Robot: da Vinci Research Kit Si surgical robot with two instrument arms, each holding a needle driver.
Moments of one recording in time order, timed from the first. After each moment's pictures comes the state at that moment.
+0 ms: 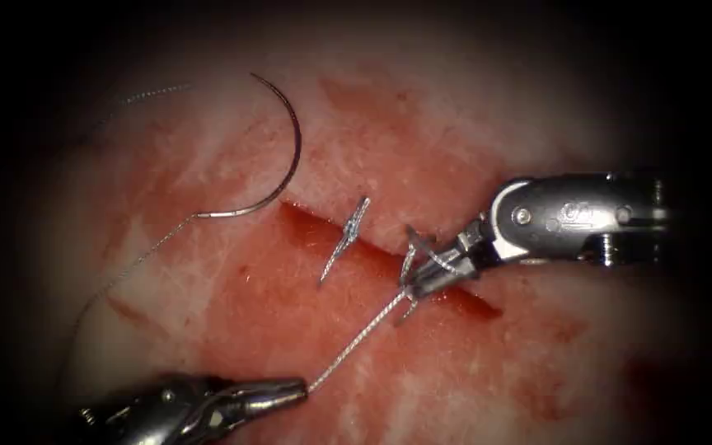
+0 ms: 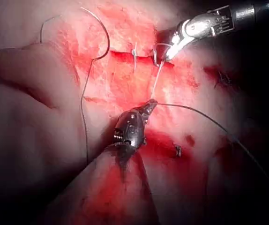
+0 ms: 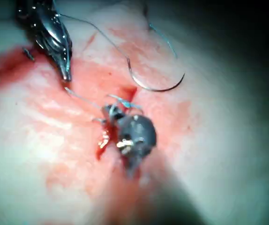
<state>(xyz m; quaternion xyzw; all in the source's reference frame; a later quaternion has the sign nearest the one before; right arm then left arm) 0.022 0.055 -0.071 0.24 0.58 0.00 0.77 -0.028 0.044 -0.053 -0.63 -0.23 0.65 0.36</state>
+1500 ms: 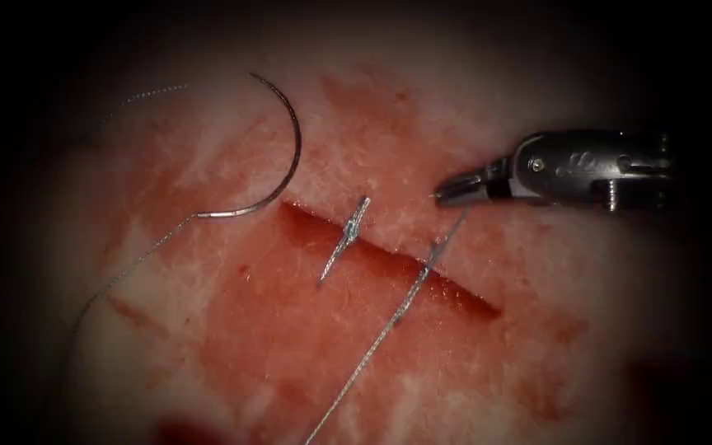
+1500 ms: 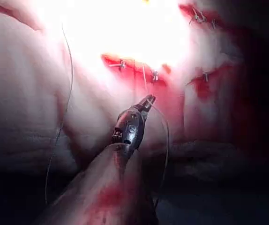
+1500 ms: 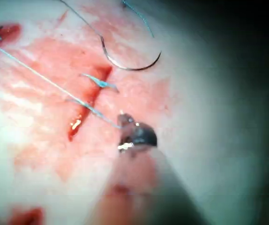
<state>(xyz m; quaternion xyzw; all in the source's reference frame) 0.019 0.058 -0.064 0.13 0.47 0.01 0.87 -0.022 0.028 -0.064 -0.63 -0.24 0.66 0.35</state>
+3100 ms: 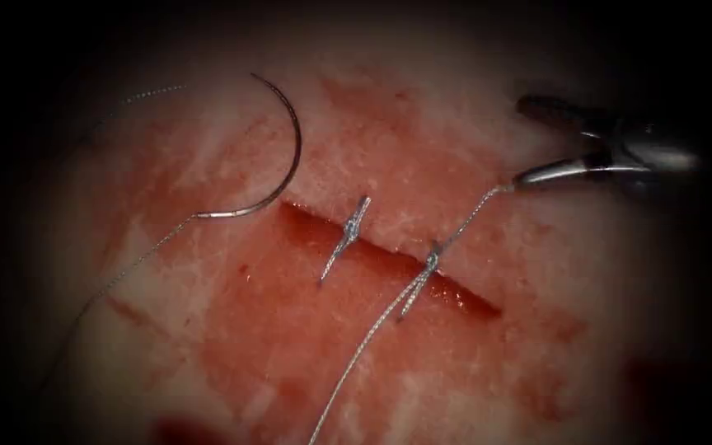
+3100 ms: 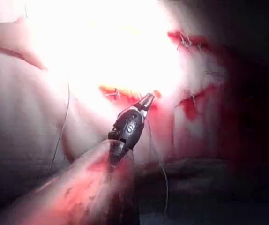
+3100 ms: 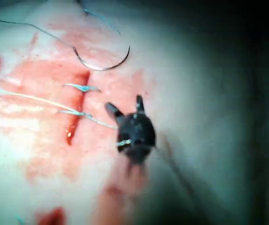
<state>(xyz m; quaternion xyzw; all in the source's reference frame) 0.012 0.062 -0.072 0.06 0.56 0.27 0.78 -0.021 0.039 -0.072 -0.62 -0.16 0.70 0.32</state>
